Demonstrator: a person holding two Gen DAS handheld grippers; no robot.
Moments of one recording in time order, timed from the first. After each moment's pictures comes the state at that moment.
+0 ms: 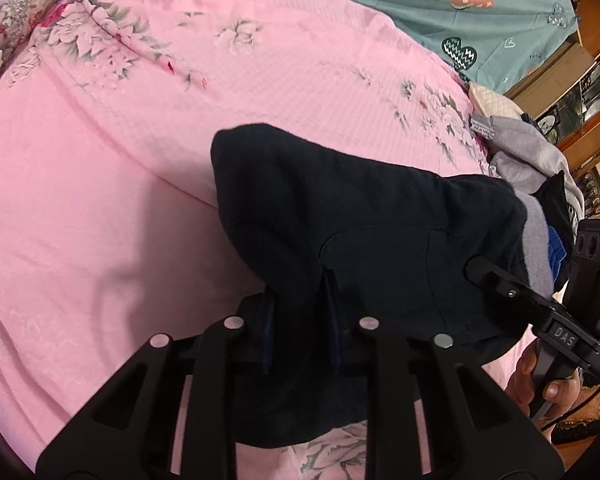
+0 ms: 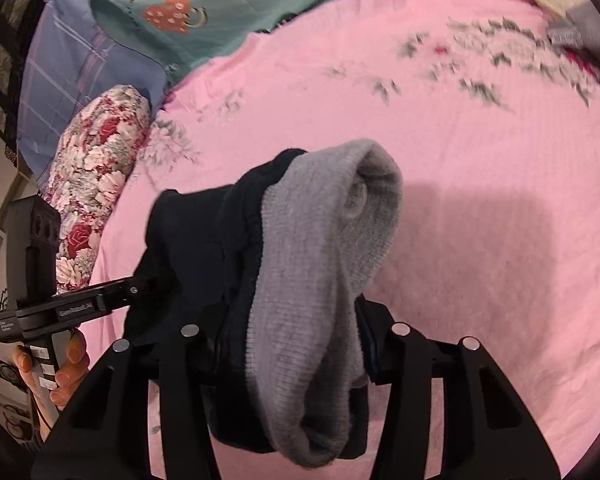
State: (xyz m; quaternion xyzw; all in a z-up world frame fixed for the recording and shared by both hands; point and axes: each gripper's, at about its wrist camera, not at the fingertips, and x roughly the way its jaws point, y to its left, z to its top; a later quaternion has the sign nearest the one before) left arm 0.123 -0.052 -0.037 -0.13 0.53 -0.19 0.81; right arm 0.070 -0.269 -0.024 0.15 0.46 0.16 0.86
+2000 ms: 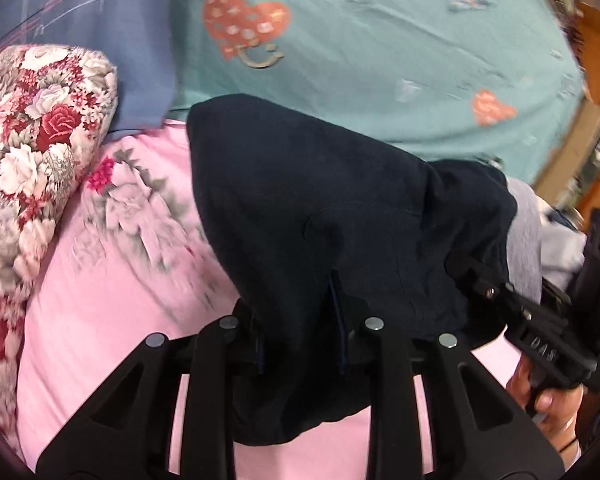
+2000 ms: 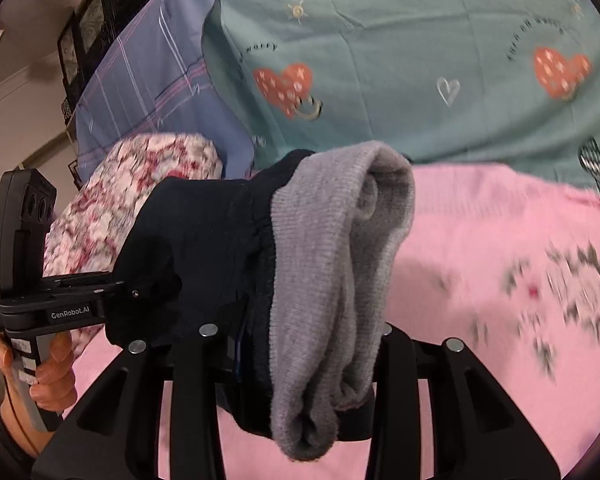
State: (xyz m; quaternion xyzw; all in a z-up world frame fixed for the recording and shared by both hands) left arm 0.235 0.014 0.054 -0.11 0.39 -0.10 0.91; right arm 0.204 -0.178 0.064 0.02 0.29 0.24 0.93
